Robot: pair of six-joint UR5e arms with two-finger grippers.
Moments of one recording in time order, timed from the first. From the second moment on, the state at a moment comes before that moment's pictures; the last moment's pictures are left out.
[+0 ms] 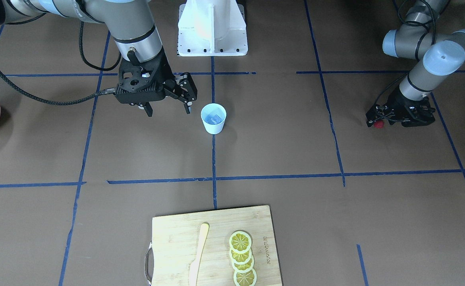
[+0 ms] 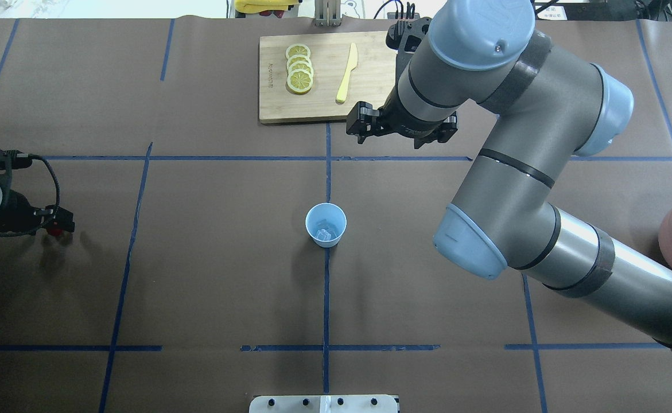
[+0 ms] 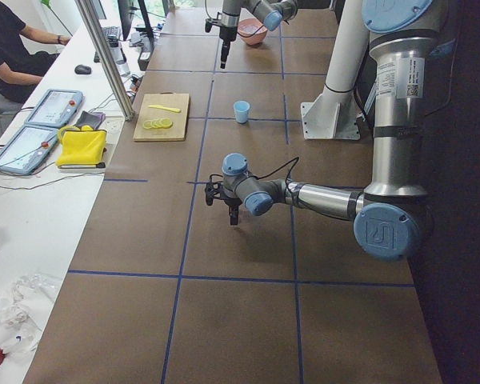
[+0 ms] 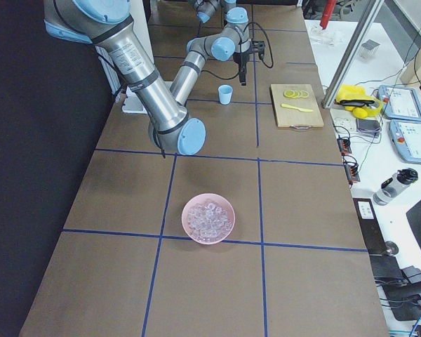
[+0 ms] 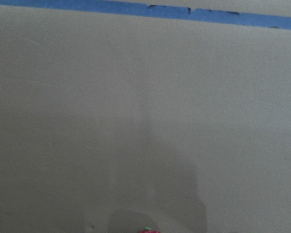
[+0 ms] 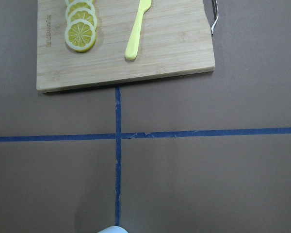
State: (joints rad) left arm -0.85 -1.52 -1.65 -2.20 -2.09 -1.01; right arm 0.71 -0.85 1.86 -1.71 1.93 1.16
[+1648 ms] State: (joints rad) left arm -0.84 -1.53 -1.64 -2.20 -2.10 -1.00; right arm 0.70 -0.87 1.86 -1.70 1.92 1.16
